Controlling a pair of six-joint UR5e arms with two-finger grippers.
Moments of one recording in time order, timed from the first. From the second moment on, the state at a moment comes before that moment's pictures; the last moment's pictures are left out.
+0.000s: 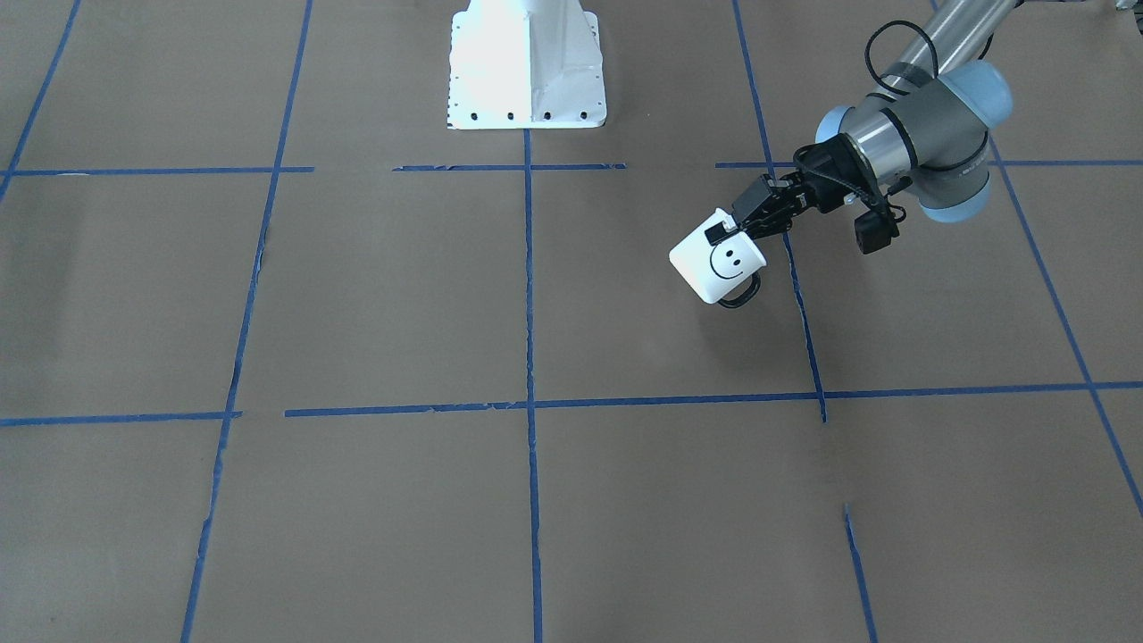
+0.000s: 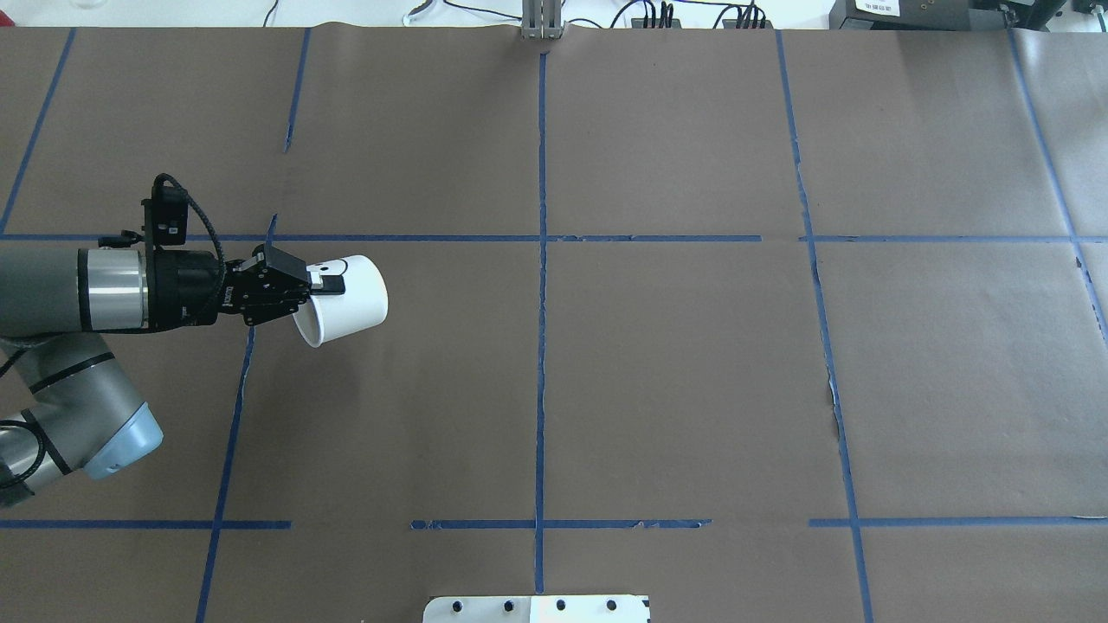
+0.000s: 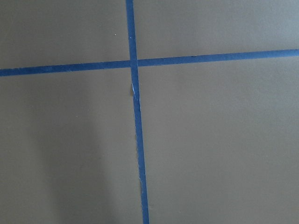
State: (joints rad) left arm -0.72 -1.80 -1.58 -3.11 -2.04 -1.90; right arm 1.53 -1.53 1.64 -1.83 2.27 0.01
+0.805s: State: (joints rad) left arm -0.68 -2.23 -1.65 -1.95 -2.13 -1.69; right arm 1.53 -1.53 1.64 -1.83 2.27 0.01
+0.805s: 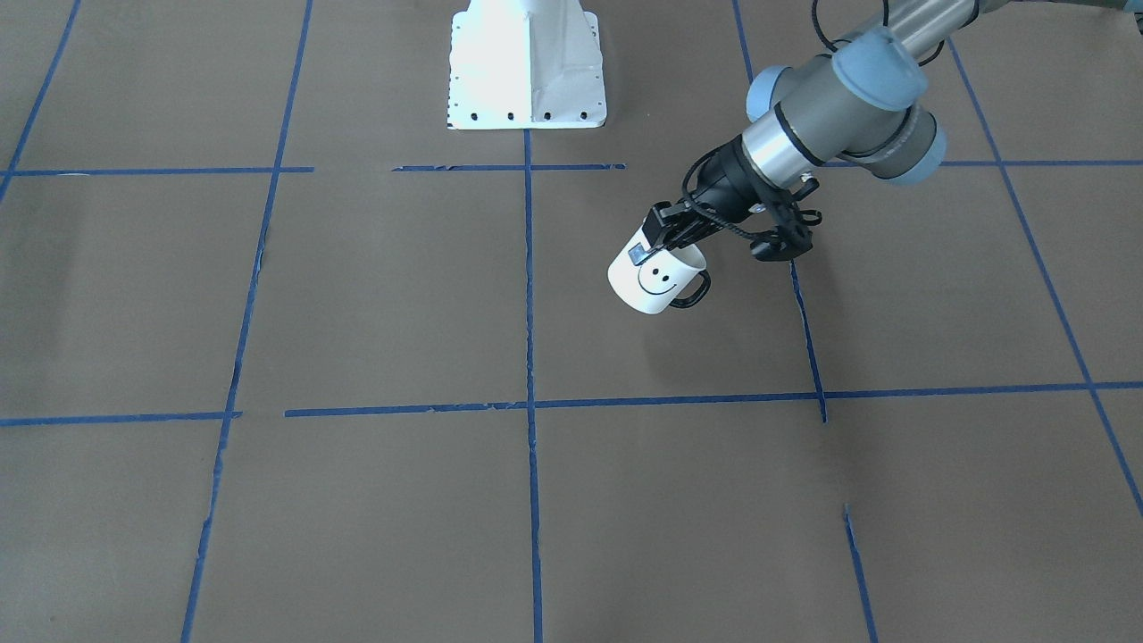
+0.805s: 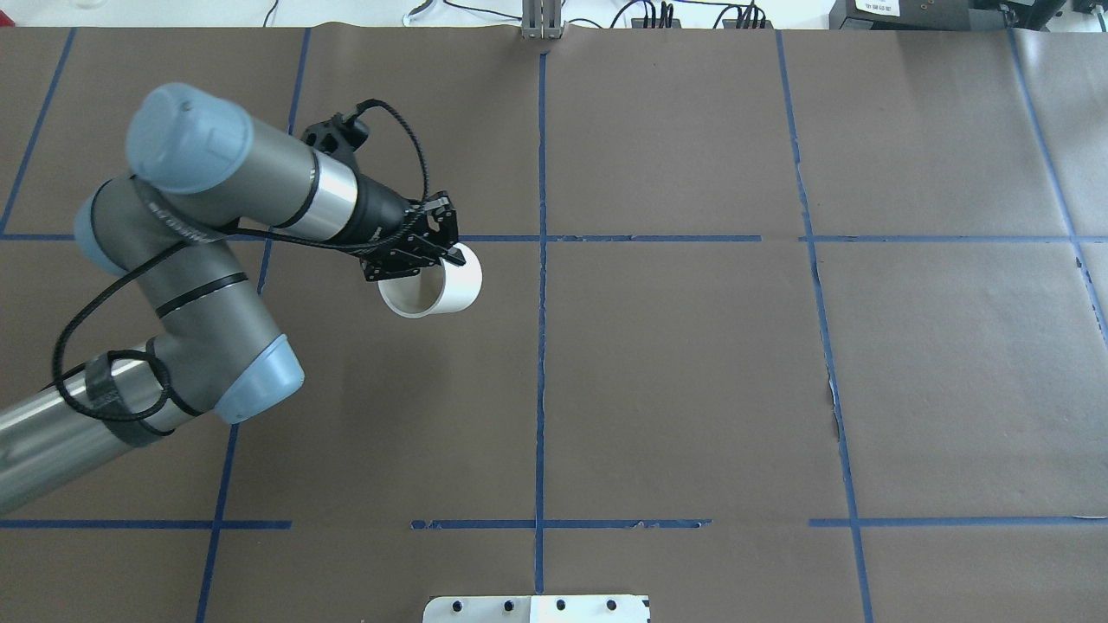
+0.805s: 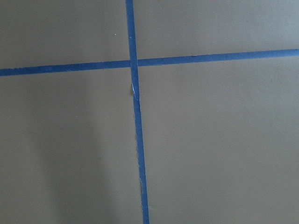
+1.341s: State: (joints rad) left arm -0.59 -2.52 -1.33 -1.73 -2.16 -1.63; right arm 1.53 -1.53 1.64 -1.83 2.27 0.01
